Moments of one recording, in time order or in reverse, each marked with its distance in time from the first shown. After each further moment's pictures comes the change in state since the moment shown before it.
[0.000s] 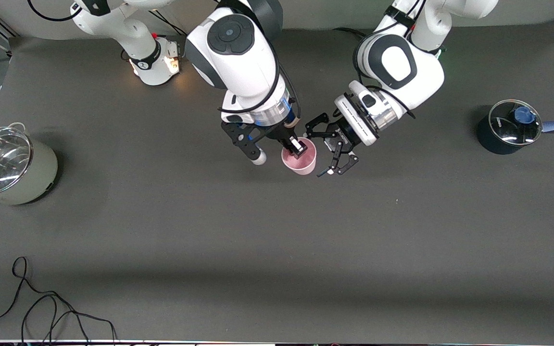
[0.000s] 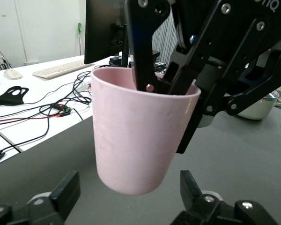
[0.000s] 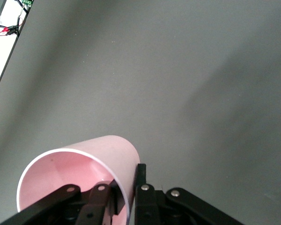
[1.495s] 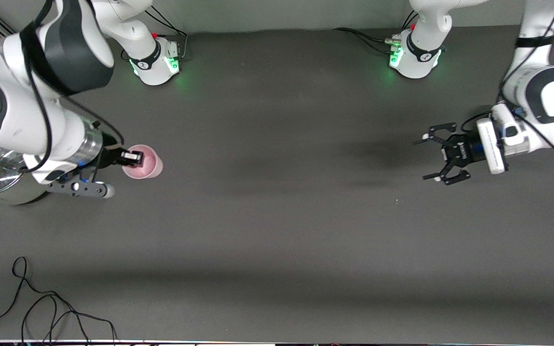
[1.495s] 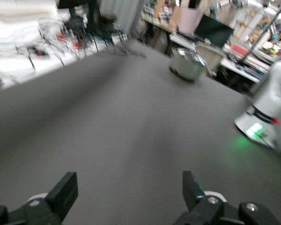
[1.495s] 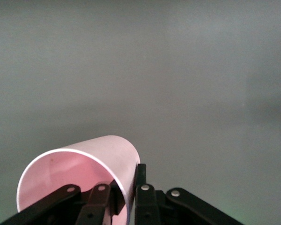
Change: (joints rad) left arm 0.778 -0.036 0.028 -0.095 0.888 -0.956 -0.320; right arm -0.316 -0.315 -0.233 -0.402 -0.003 -0.312 -1.301
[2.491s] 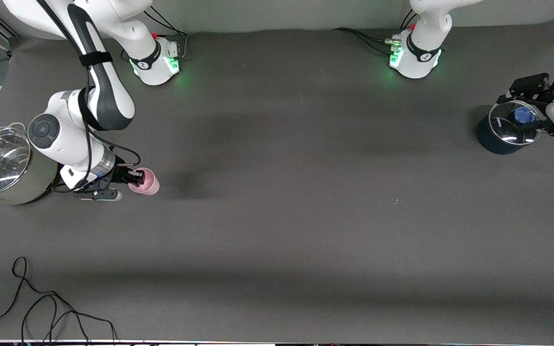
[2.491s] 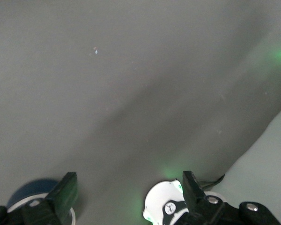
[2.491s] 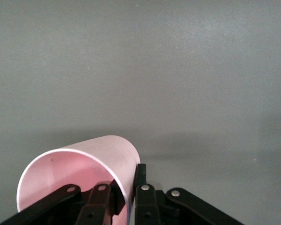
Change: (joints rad) left arm 0.045 -0.036 -0.040 0.558 0.861 -0.487 -0.991; right arm 0.002 -0.118 -0.100 -0.777 -0.001 0.843 -0.241
